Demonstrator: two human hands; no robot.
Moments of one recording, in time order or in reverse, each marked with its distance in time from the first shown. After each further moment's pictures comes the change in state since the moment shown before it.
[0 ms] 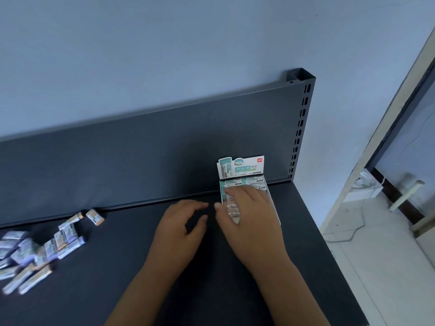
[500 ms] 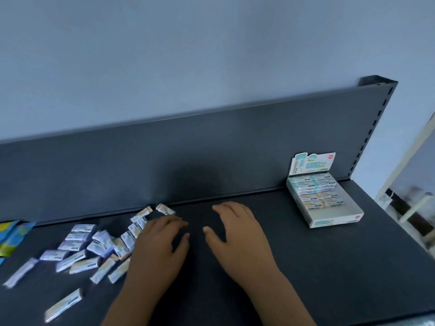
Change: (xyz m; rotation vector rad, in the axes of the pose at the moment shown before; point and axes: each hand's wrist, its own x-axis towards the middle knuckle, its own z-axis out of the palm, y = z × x) left_hand -0.063 -0.164 -0.157 0.321 0.021 0.010; right_hand -0.047 -0.150 0.144 -0.074 -0.191 -0.048
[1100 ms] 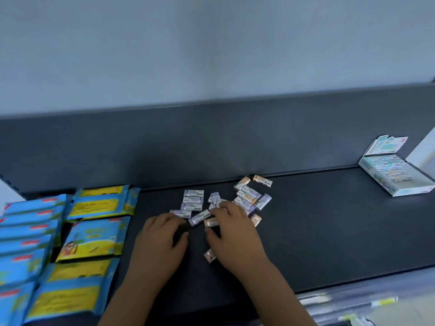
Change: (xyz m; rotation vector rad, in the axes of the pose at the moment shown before) left_hand -0.086 -0.254 -0.136 0.026 -0.112 -0.072; right_hand -0.017 -0.234 0.192 -0.149 -0.167 0.072
